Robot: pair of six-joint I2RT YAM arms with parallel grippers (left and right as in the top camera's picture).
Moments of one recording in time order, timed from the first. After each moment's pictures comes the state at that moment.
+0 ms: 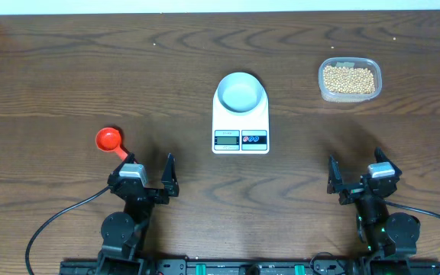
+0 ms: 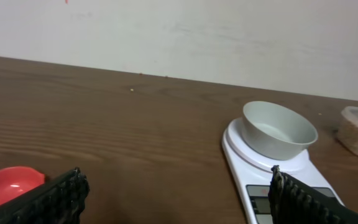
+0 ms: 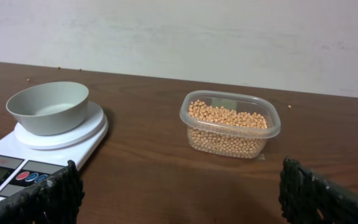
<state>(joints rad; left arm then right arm) -0.18 0.01 0.01 -0.11 -0.02 -0.18 0.01 0.02 0.01 -0.06 -0.16 -0.03</state>
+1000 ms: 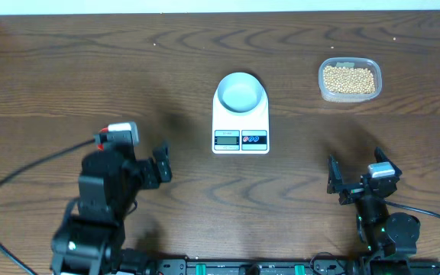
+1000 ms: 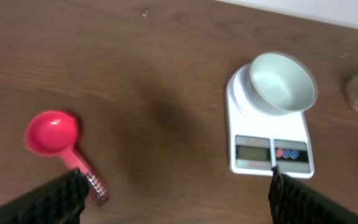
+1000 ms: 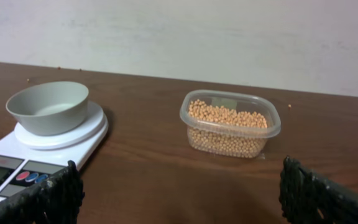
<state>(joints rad) -0.18 0.69 0.82 -0.77 -0.03 -0.25 0.01 0.02 0.01 -0.06 -0.16 -0.03</state>
